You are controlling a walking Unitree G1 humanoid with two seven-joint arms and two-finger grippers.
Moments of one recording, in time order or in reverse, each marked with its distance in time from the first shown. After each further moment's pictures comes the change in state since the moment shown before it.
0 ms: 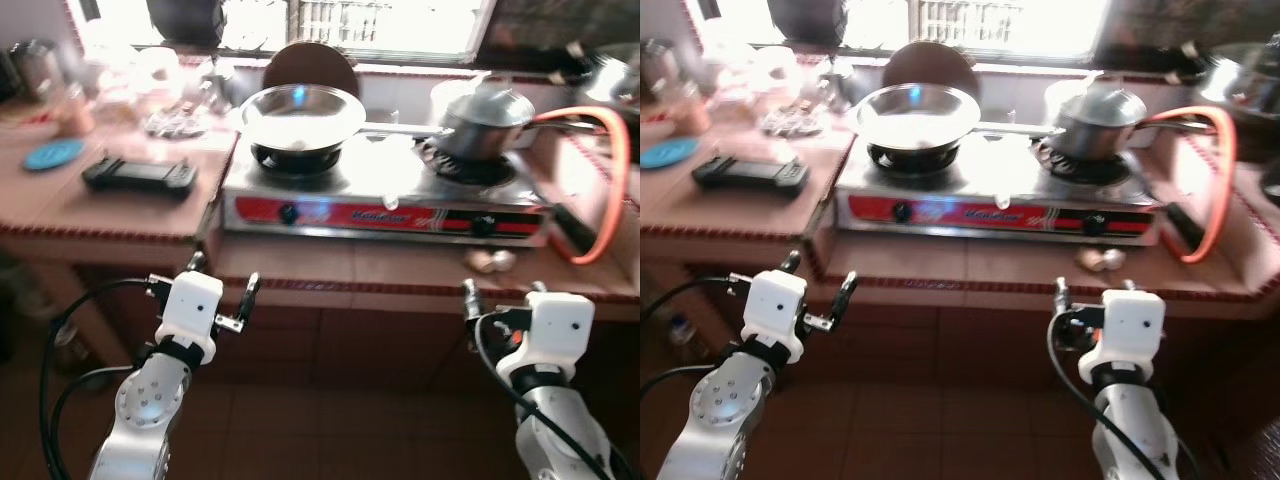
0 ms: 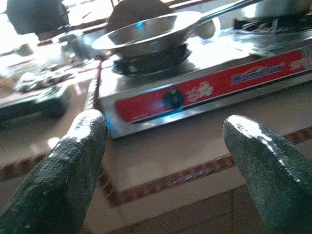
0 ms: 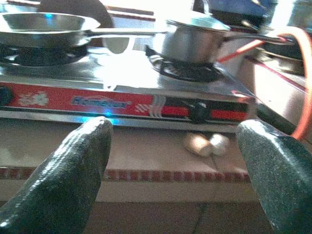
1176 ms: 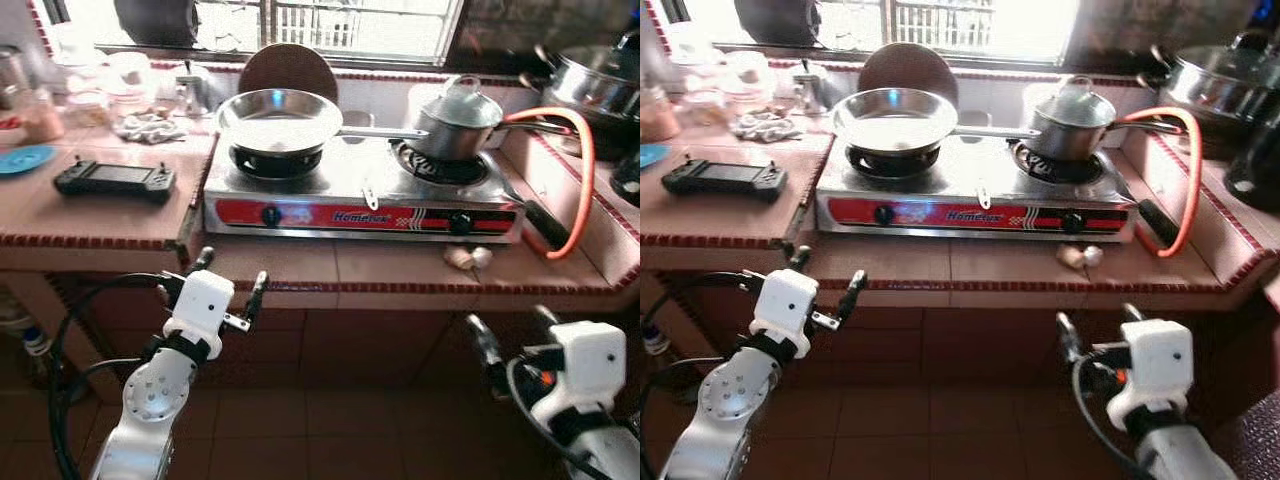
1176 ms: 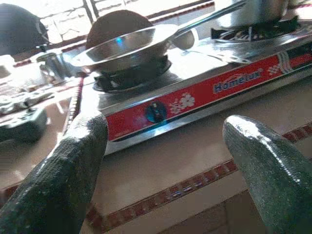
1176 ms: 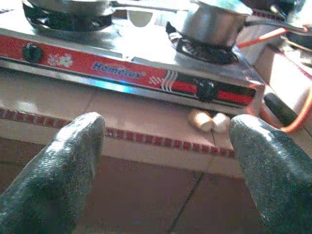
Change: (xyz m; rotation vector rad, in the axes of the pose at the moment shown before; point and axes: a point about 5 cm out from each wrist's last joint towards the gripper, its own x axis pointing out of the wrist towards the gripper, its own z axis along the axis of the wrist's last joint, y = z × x) left arm 0.006 -0.002 0.000 0.067 -0.029 -0.027; right arm -0.034 -0.019 0.005 -0.039 0.069 0.198
